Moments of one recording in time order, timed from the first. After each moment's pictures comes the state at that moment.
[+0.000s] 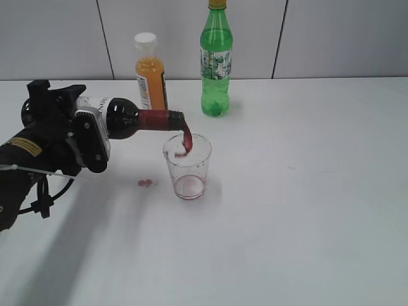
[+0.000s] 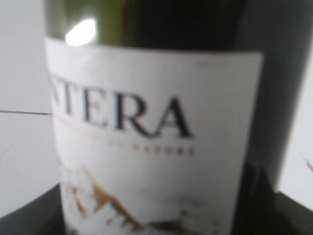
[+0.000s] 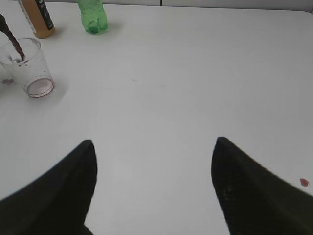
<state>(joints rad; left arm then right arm) -0.43 1.88 -0.54 -0.38 -1.12 1.56 0.05 0.00 -0.51 0.18 1.04 -0.13</state>
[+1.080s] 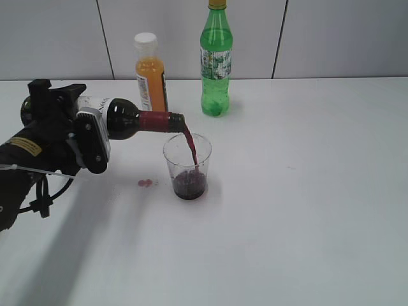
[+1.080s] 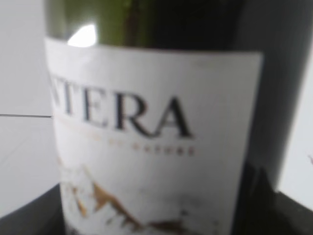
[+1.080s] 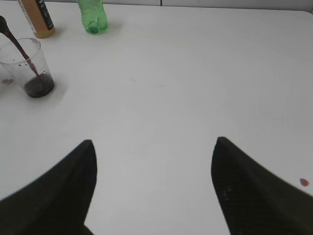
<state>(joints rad) -0.43 1.88 -0.54 -0.38 -1.13 1.59 0.05 0.00 -0.51 0.18 1.04 -0.13</state>
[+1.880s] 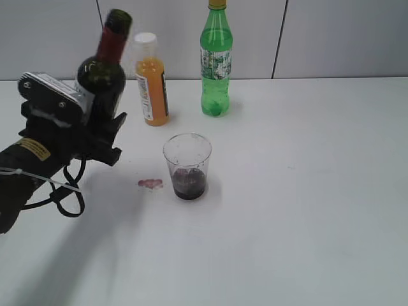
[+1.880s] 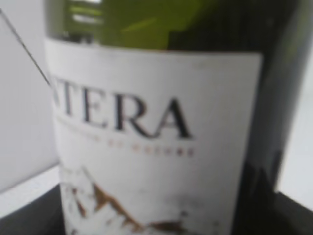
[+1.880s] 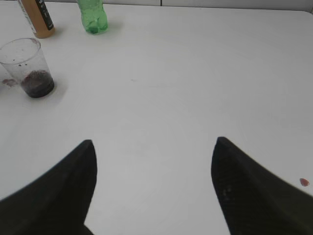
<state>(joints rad) -0.43 1.88 -0.54 -0.22 -1.13 0.45 0.05 0.00 -0.51 0.18 1.04 -0.13</state>
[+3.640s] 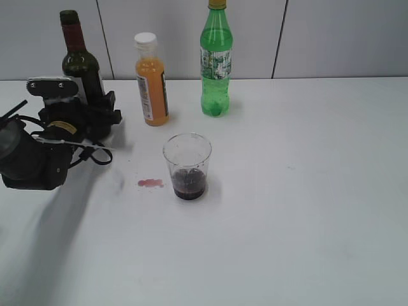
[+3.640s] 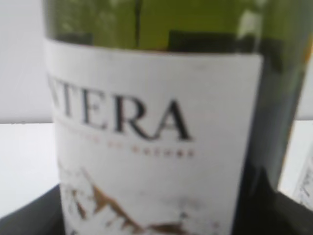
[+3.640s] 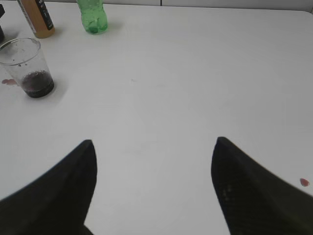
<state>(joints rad) -0.27 2.32 -1.01 -0.30 -1.13 0.07 0.05 0.00 -0.51 0.18 1.04 -0.13</state>
